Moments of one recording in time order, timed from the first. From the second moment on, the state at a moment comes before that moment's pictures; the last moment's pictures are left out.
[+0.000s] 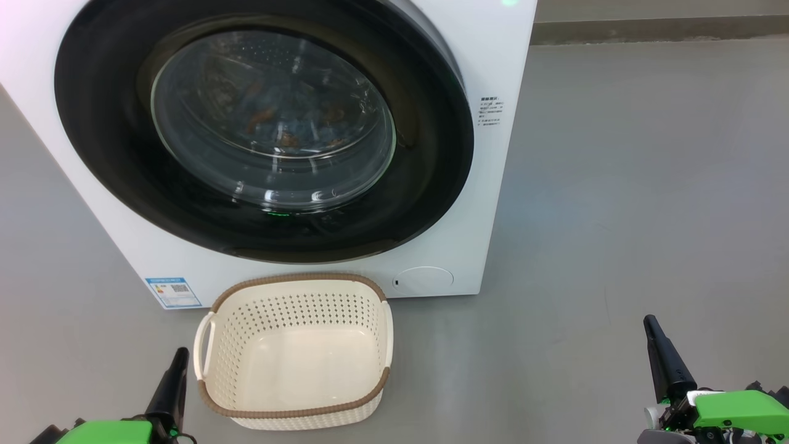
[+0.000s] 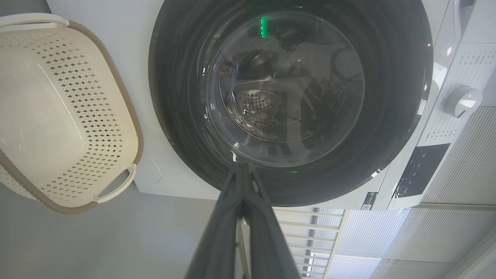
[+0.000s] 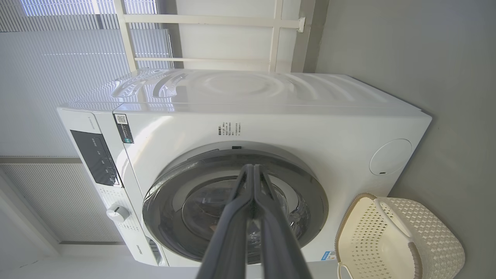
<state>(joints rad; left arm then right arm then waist) -0.07 0.03 0.08 0.27 -1.60 -0.12 0.11 -0.07 -0.06 -0.11 0.27 1.62 0.13 0.09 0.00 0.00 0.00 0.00</state>
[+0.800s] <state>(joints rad) -0.07 0.03 0.08 0.27 -1.60 -0.12 0.11 -0.07 -0.06 -0.11 0.27 1.62 0.13 0.10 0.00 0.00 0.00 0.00</state>
